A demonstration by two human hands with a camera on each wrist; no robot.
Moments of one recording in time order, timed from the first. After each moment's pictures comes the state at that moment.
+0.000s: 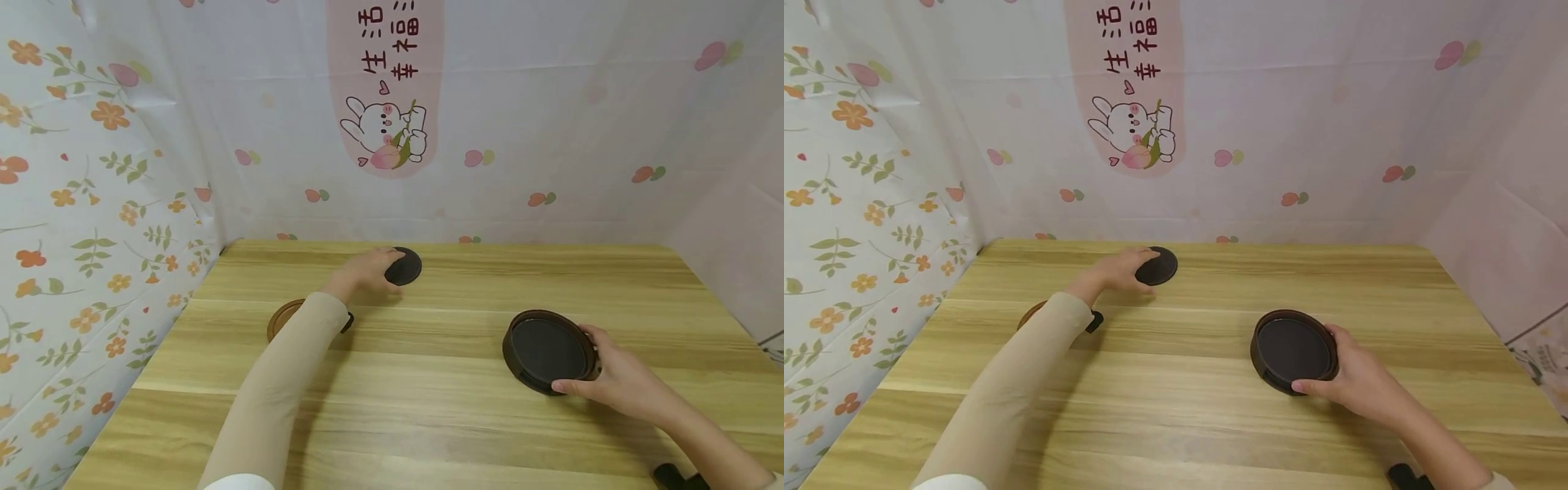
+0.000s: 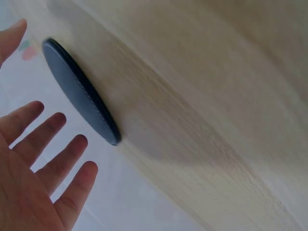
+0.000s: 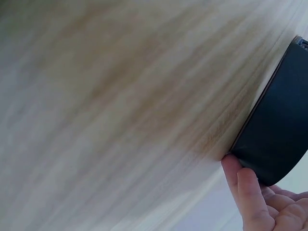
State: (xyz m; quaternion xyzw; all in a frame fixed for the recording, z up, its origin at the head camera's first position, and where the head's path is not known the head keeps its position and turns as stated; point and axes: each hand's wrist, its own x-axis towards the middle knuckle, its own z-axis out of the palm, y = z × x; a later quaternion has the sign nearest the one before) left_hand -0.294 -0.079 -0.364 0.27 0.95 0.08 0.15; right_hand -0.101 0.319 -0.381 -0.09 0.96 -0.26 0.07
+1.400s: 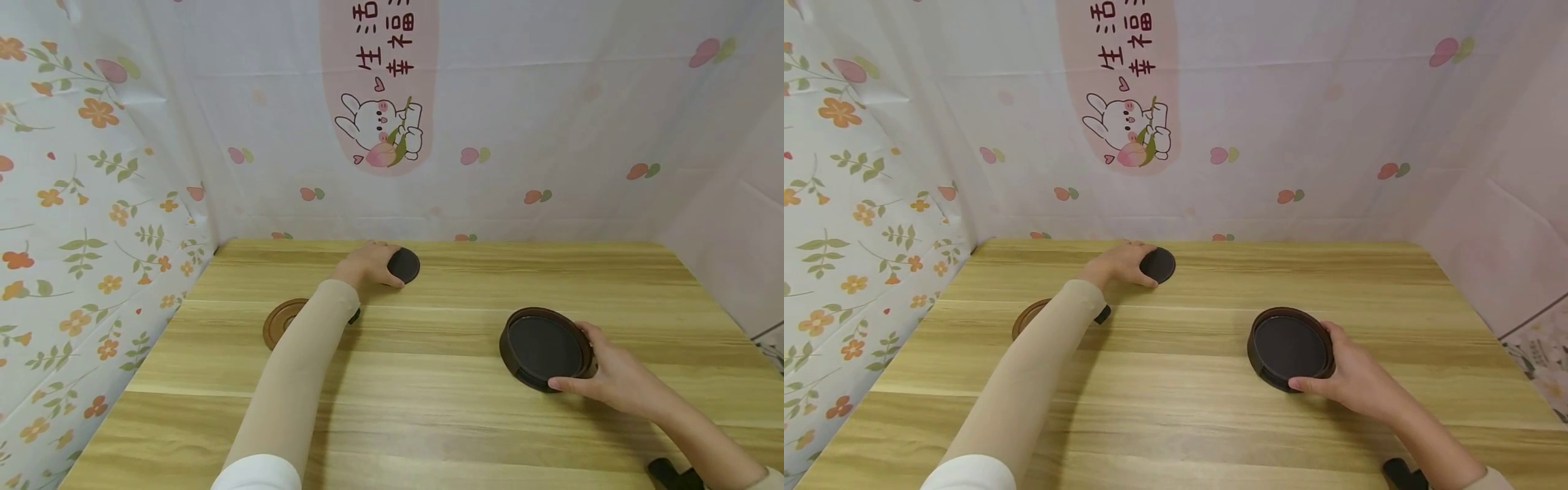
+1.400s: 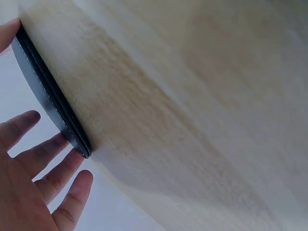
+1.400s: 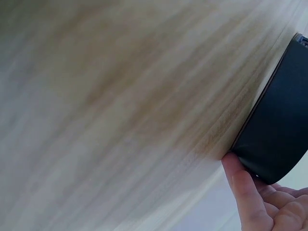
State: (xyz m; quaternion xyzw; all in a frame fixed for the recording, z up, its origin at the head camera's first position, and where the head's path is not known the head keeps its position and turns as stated) left_hand -0.320 -0.069 -0.378 0.21 0.96 0.07 0.15; right_hand -0.102 0.320 -0.383 -0.09 0.96 -0.26 0.08
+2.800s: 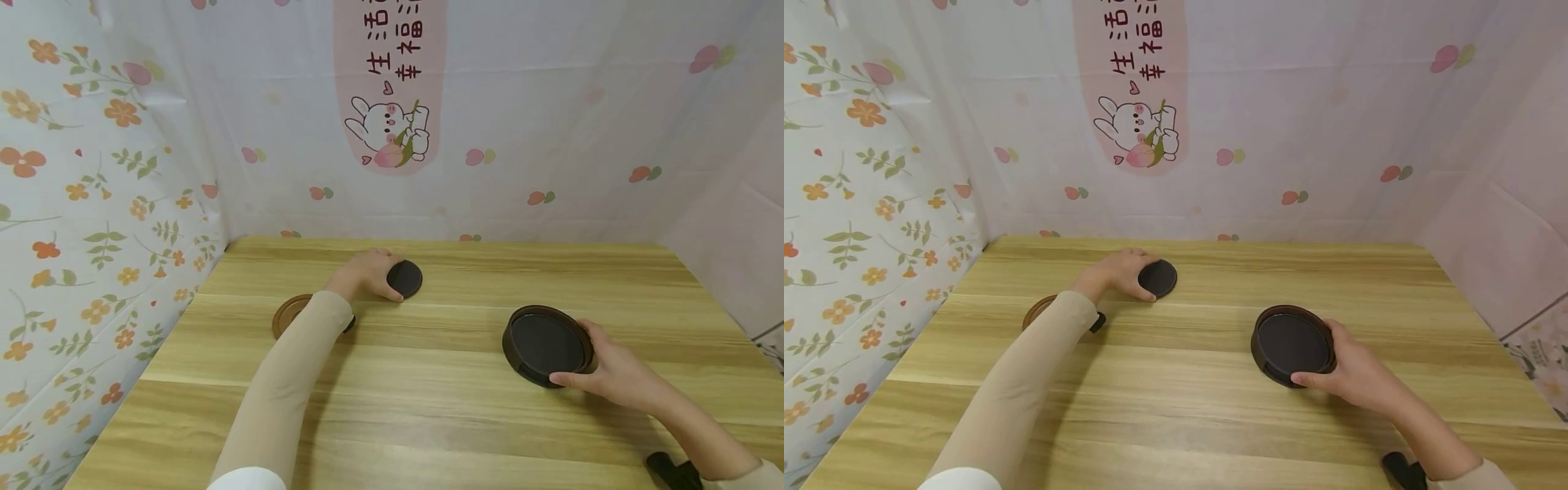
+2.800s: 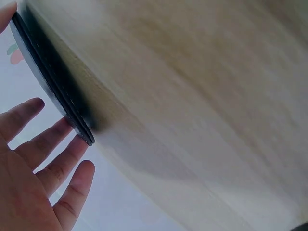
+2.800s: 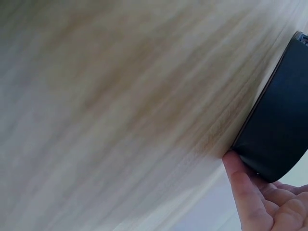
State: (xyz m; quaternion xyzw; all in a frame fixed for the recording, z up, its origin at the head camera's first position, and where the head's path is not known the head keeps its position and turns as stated) left_hand -0.290 -0.082 -0.371 0.26 0.95 0.04 0.15; right_hand -0.100 0.320 -0.381 -0.10 0.96 -0.26 0.08
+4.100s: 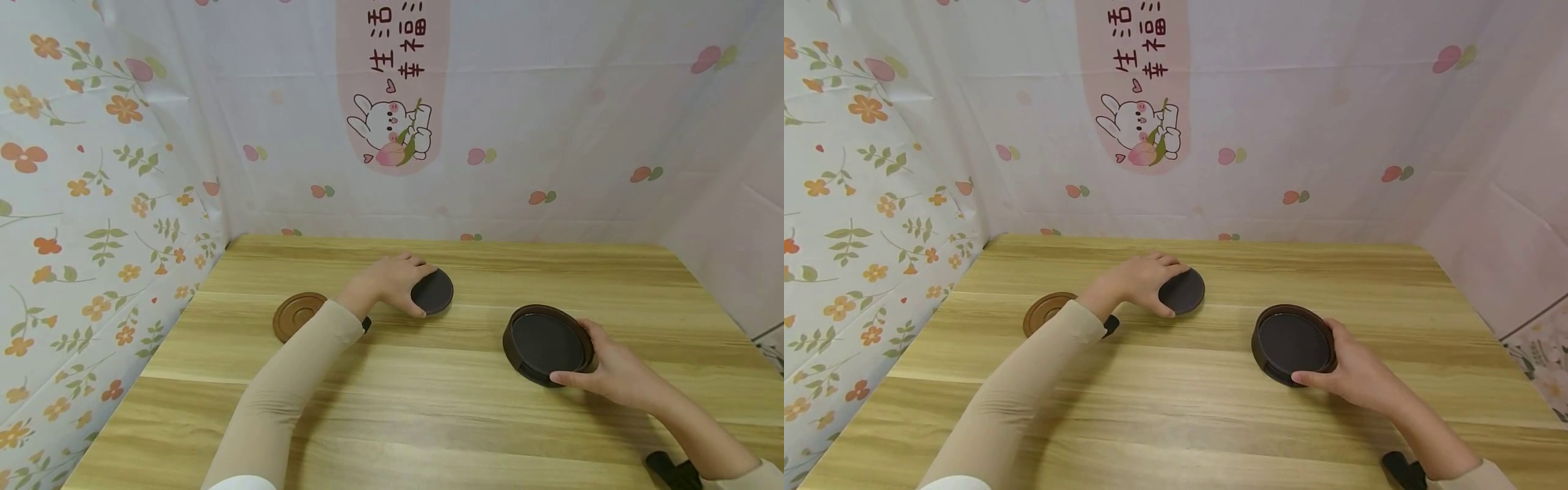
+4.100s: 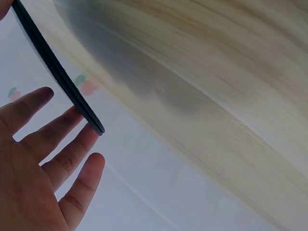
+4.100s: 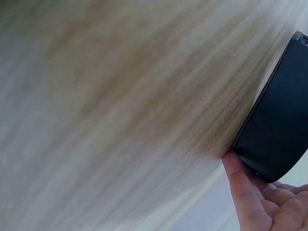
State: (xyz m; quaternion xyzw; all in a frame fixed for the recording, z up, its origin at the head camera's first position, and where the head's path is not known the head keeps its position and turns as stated) left_hand -0.256 -0.045 -0.353 0.37 0.92 -0.01 0.10; right_hand -0.100 0.319 -0.382 -0.11 0.95 -0.27 0.08
